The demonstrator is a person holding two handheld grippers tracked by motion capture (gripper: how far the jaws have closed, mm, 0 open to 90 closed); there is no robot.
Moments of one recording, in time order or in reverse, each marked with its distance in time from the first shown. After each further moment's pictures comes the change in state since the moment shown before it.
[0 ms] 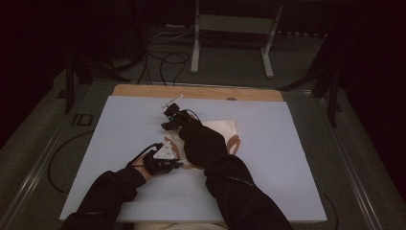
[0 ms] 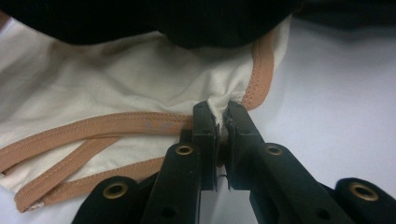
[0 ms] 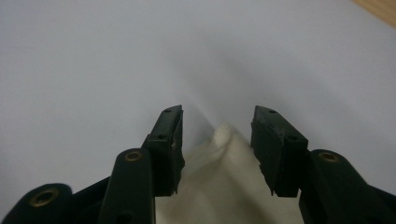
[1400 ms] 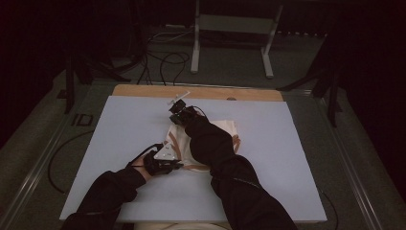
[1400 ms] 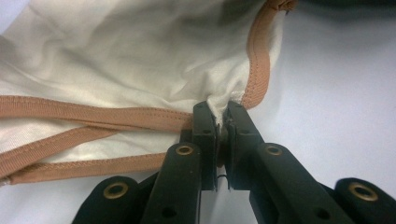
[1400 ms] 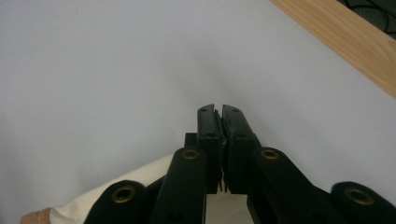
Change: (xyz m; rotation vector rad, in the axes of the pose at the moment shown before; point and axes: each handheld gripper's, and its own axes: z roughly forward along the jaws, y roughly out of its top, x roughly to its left) left arm -0.002 0.002 -0.002 0.012 -0.010 0.012; right arm -0.007 0.001 -0.038 -0.044 -0.051 -0.048
